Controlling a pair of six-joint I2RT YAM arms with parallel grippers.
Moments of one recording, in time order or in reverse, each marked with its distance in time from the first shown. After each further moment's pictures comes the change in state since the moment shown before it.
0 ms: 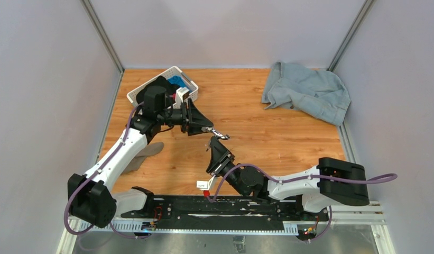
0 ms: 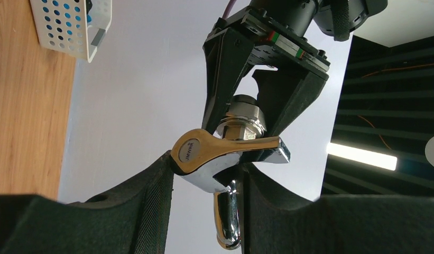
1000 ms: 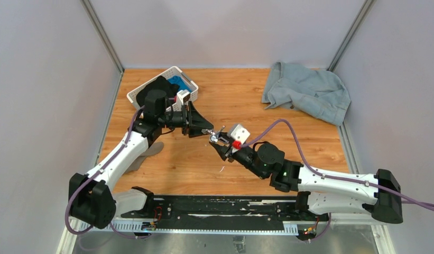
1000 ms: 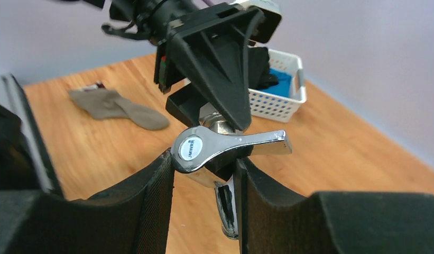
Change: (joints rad) left arm -0.004 -0.005 -0.071 0.114 0.032 -0.023; right arm -0.118 -0.393 0.217 -0.677 -0.219 1.687
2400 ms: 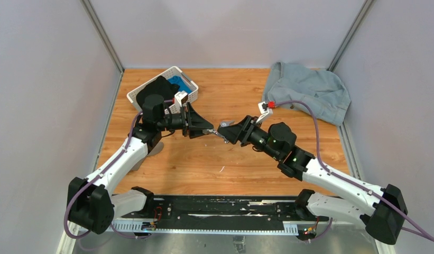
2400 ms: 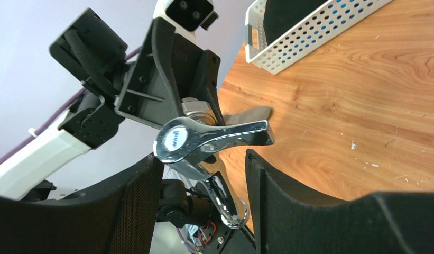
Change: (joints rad) left arm -0.001 -0.052 -0.104 0.196 -0.057 -0.123; right arm -0.406 -0.070 -0.023 -0.132 -0.376 1.170
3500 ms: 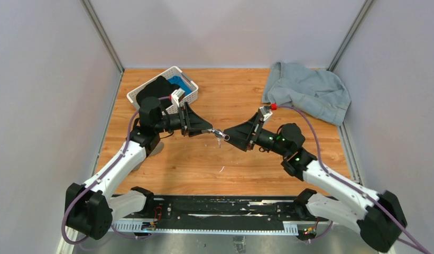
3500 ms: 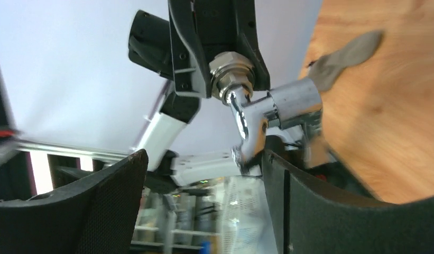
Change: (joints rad) left arm 0.002 -0.050 -0.034 0.075 -0.045 0.087; right arm -0.170 0.075 -0.130 0.317 -0.436 0.607
